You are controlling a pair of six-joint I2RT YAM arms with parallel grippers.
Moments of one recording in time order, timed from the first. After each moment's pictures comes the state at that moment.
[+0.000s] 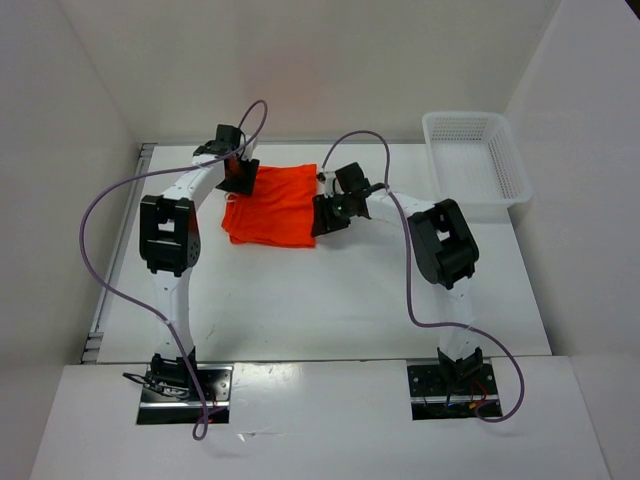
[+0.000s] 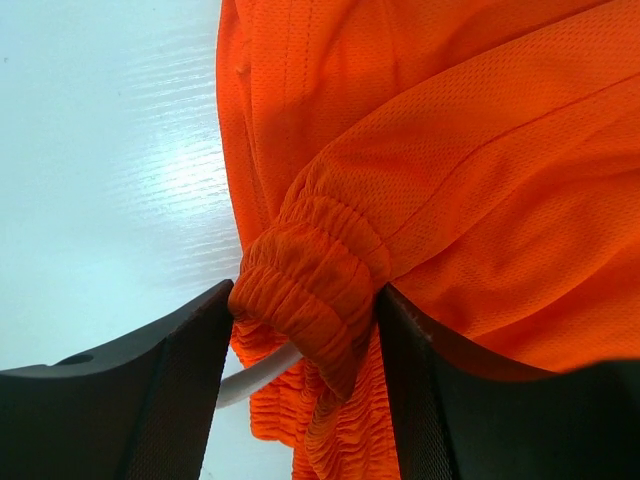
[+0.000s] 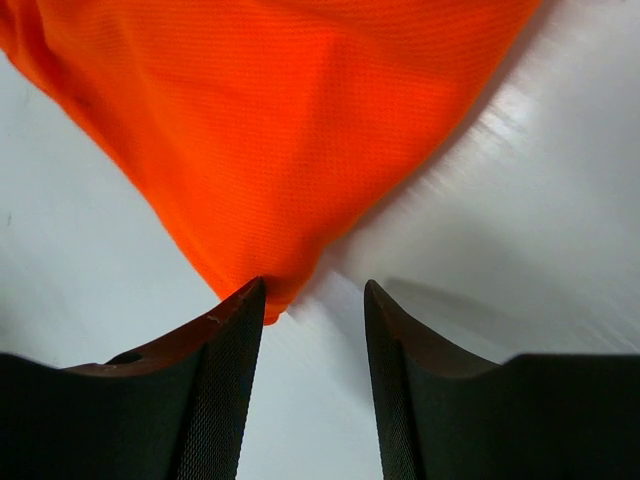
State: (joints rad) left arm -0.12 2.24 1.91 -0.66 0.00 0.07; right arm 0.47 2.14 1.51 -0.30 -0.46 0.18
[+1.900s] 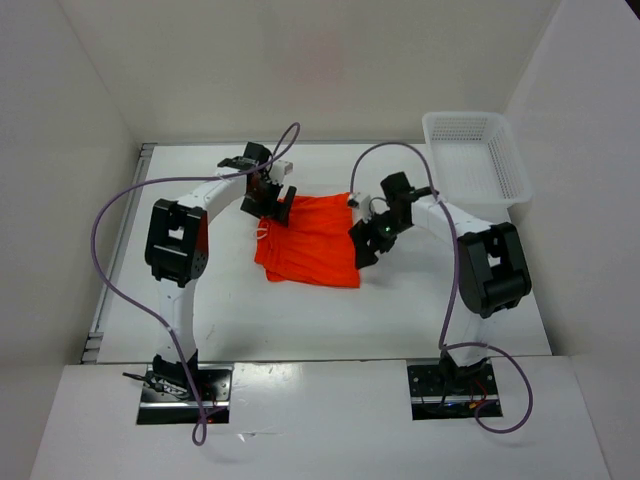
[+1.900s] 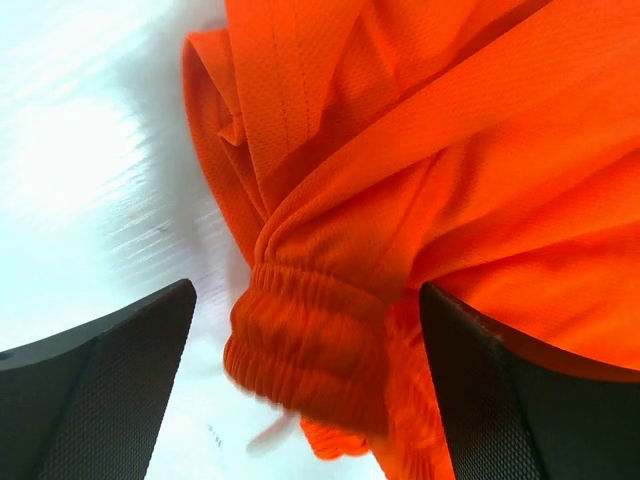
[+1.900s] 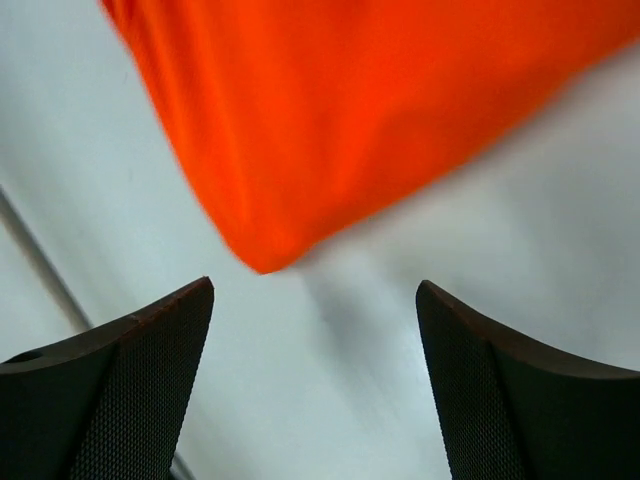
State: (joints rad) left arm -0.27 2.16 1.73 -0.73 0.23 0.07; right arm 0.33 1.77 1.18 -0.70 -0.60 -0.46
